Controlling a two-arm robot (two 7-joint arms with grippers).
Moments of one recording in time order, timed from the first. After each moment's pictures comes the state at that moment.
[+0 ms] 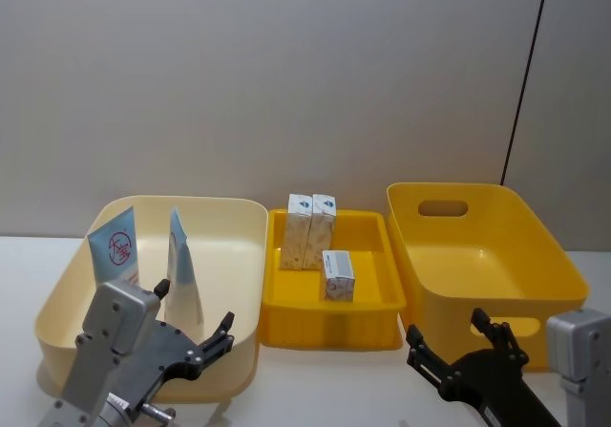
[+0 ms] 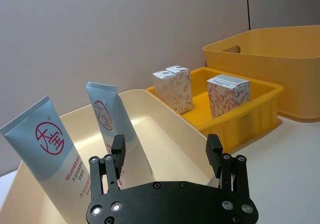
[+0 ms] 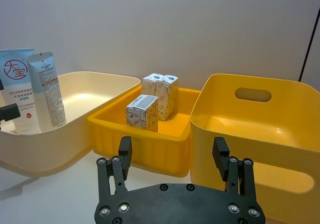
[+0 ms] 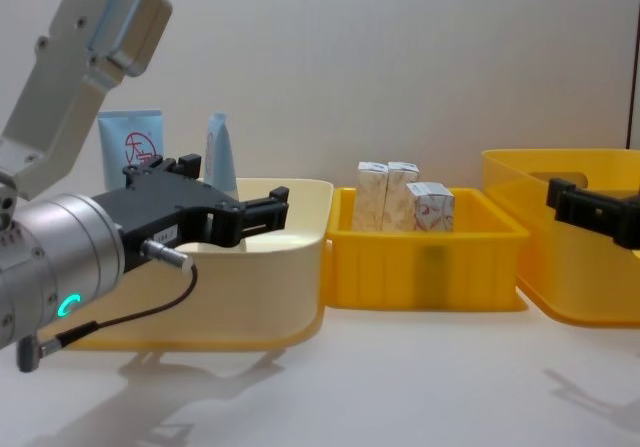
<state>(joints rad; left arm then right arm) -0.24 0.38 0.45 -1.63 -0.20 0.01 -0.01 -0.01 0.34 -0.23 -1.77 0.29 0.03 0.07</state>
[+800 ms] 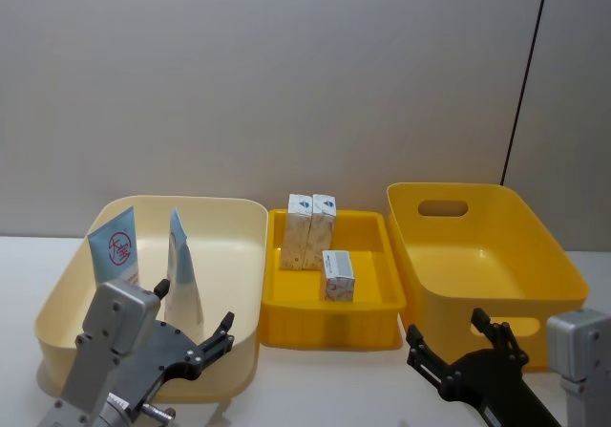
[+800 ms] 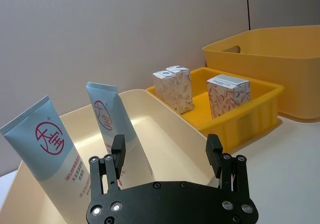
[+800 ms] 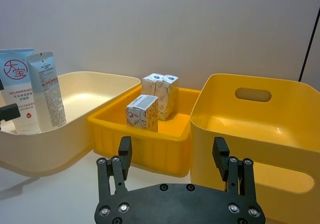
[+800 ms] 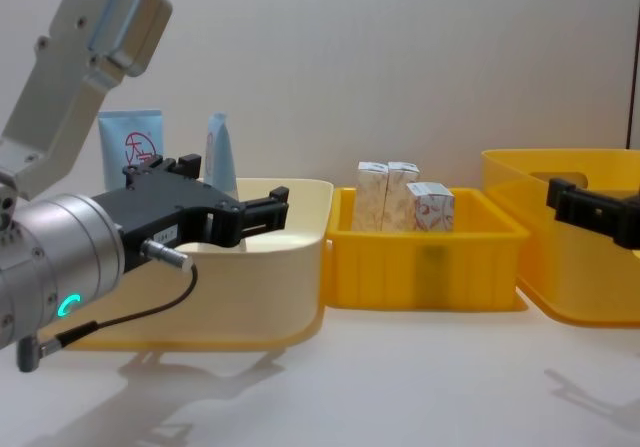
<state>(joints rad) -0.24 0.38 0.45 -1.63 -0.20 0.01 -0.01 -0.01 0.34 -0.23 -1.77 0.29 0.03 0.07</state>
